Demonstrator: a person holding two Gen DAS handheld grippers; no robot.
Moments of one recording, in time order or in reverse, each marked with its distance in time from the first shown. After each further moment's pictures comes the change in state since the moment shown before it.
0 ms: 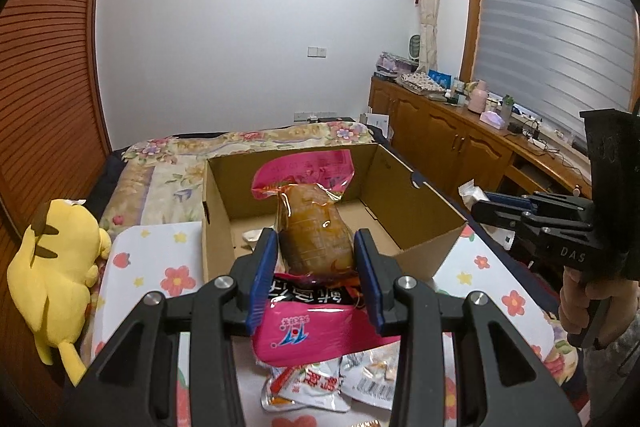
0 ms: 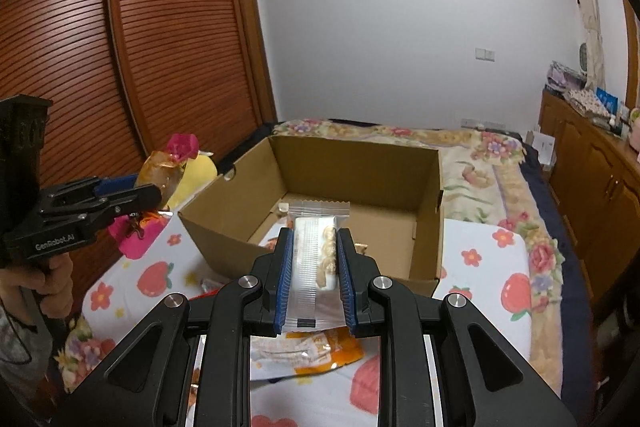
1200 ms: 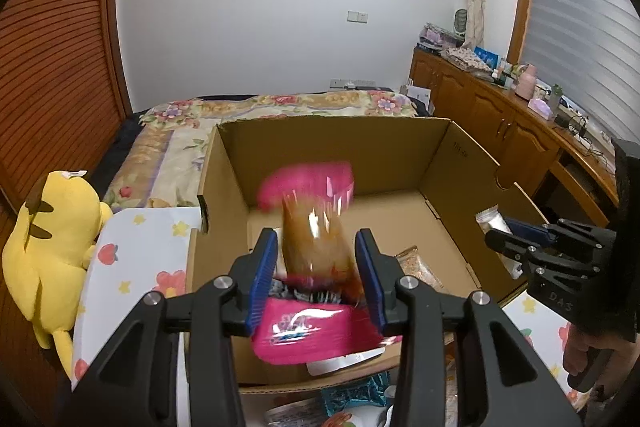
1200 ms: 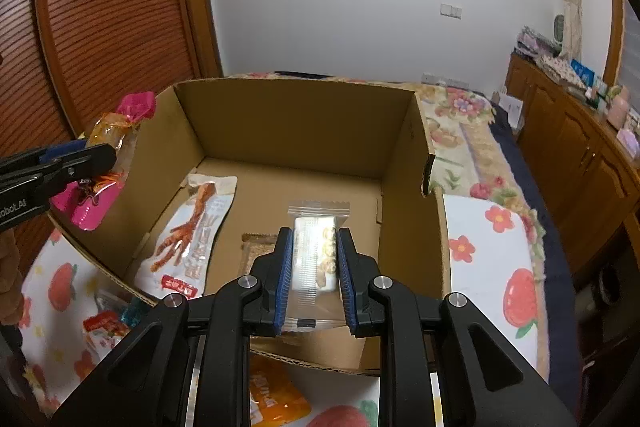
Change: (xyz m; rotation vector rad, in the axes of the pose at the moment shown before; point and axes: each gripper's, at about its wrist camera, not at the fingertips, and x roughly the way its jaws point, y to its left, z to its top) left arm 0.106 0.027 0.006 -0.078 0.118 0.122; right arm 0.114 -0.036 -0.004 0.027 0.163 -0.181
